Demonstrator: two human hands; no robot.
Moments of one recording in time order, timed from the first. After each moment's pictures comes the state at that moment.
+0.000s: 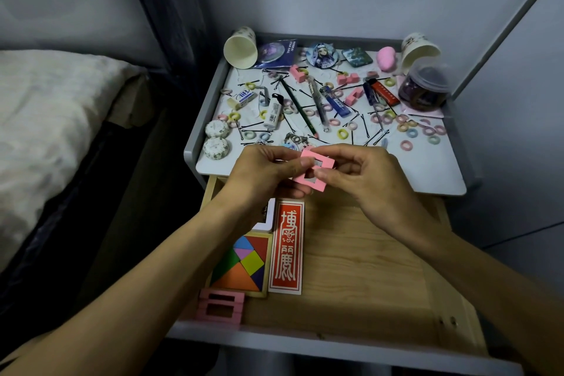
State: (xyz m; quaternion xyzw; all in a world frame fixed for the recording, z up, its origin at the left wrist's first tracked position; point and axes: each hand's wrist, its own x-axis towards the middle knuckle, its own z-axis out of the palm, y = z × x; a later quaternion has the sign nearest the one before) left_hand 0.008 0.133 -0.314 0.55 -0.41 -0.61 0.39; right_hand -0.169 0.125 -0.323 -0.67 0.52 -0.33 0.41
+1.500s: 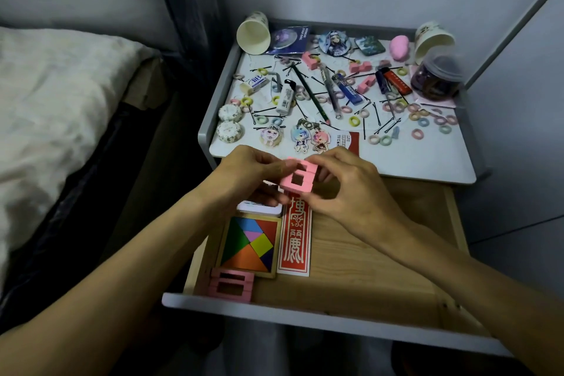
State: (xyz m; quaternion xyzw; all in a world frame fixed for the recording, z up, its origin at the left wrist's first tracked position) left_hand 0.048 0.148 -0.327 0.60 -0.43 -0.61 0.29; right_hand -0.143 0.147 -0.349 -0.82 0.47 -0.25 0.22
